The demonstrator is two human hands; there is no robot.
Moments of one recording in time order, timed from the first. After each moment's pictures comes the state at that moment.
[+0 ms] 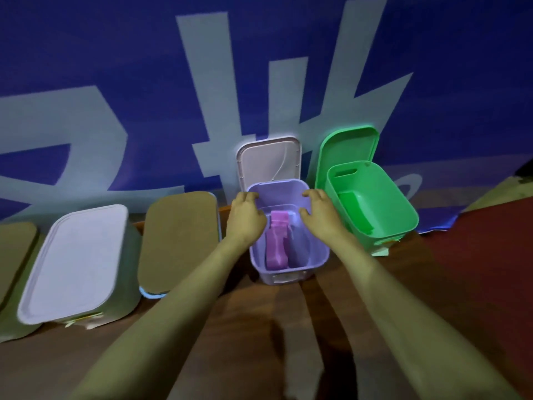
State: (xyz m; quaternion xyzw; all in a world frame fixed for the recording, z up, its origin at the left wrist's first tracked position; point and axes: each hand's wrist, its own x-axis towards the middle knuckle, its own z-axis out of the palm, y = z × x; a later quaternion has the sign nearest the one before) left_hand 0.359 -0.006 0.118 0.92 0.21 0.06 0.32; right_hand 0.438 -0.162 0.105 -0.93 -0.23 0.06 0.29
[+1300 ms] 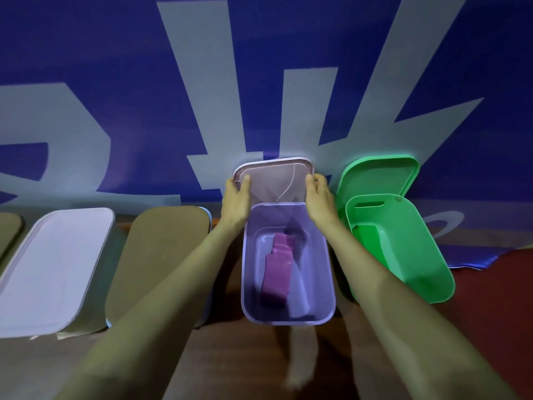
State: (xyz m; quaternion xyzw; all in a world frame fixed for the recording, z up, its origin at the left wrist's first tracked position) left_hand 0.464 0.030 0.118 0.70 0.39 0.13 0.58; right_hand 0.564 -0.097 0.098 -0.84 -0.11 0.14 0.51
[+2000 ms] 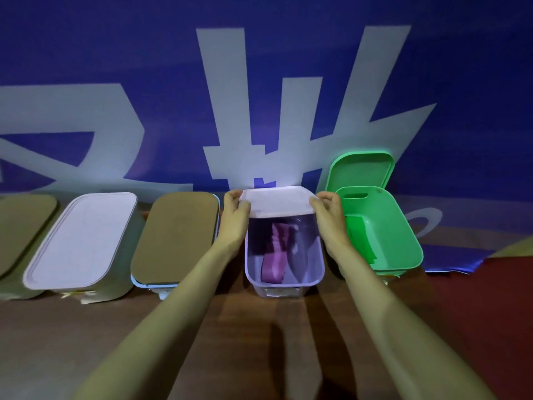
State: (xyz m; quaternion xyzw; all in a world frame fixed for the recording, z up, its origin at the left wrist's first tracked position) left_hand 0.367 -0.020 0.125 0.67 0.34 0.19 0.63; right_hand 0.479 -0.171 0.107 -0.76 -0.09 0.11 0.63
